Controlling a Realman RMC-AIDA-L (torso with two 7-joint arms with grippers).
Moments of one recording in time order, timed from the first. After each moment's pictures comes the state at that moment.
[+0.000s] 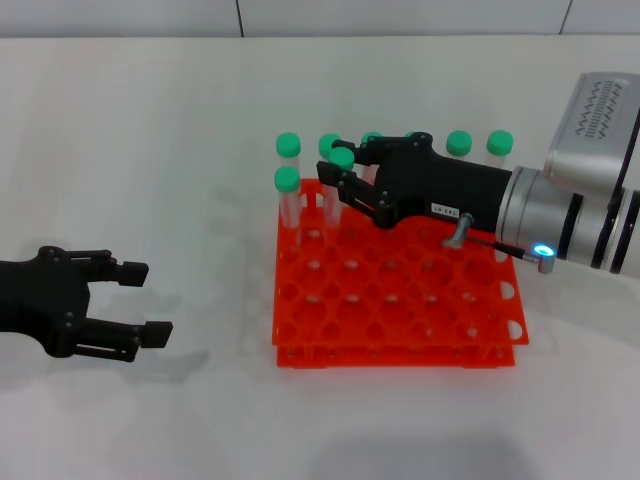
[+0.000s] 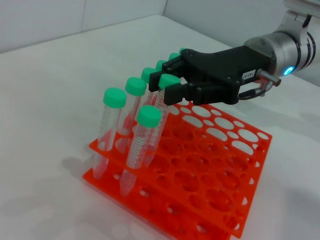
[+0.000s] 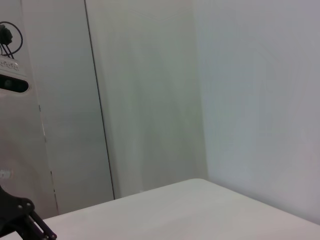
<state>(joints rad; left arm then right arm) -0.31 -2.04 0.78 1.17 2.14 1.88 -1.72 0.54 2.03 -1.88 -0.64 -0.71 -0.92 1.01</state>
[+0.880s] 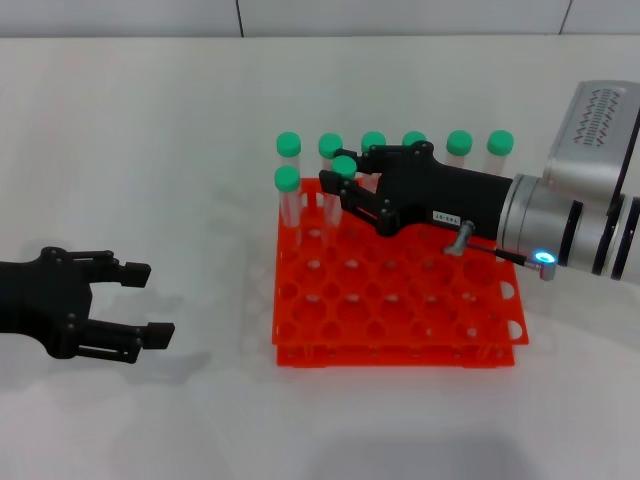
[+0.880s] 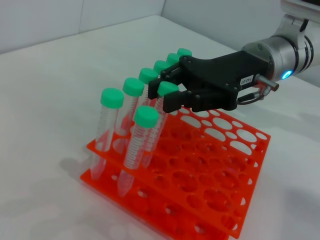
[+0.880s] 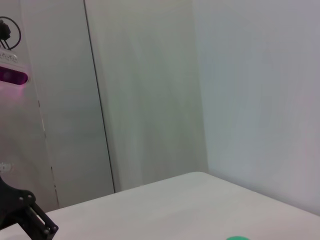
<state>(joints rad) -0.31 -2.04 0.78 1.17 2.14 1.88 -1.71 0.53 2.03 -1.89 -0.62 -0.71 -0.92 1.01</state>
